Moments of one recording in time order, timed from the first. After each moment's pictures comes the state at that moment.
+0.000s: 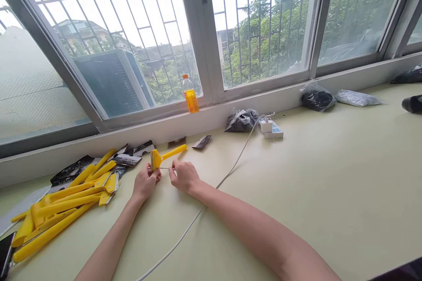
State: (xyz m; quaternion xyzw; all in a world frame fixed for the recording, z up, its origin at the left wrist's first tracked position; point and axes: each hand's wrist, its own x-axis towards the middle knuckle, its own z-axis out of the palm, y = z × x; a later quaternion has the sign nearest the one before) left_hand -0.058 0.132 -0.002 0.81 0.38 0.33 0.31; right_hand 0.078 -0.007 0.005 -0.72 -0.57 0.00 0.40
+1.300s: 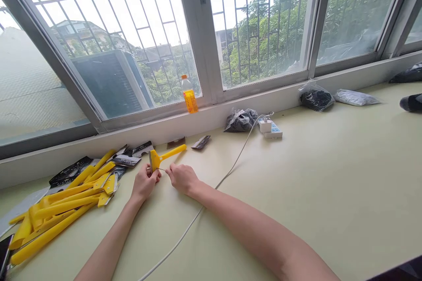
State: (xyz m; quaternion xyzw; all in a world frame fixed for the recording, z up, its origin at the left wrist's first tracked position) left_hand -0.057 0.132 -0.005 0.78 0.35 0.36 0.37; right_hand 0.079 -0.006 0.004 -0.74 -0.61 0.00 0.29
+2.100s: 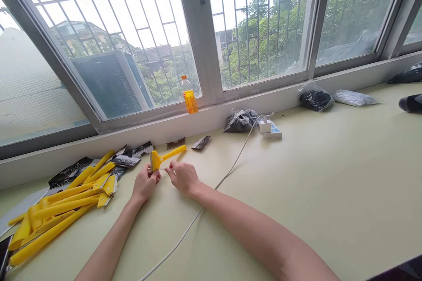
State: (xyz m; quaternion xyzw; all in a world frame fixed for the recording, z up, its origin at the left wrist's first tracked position) left_hand -0.057 0.131 -0.001 0.81 0.37 0.33 0.31; right_hand 0.078 -0.007 0.005 -0.73 -0.57 -0.02 0.39
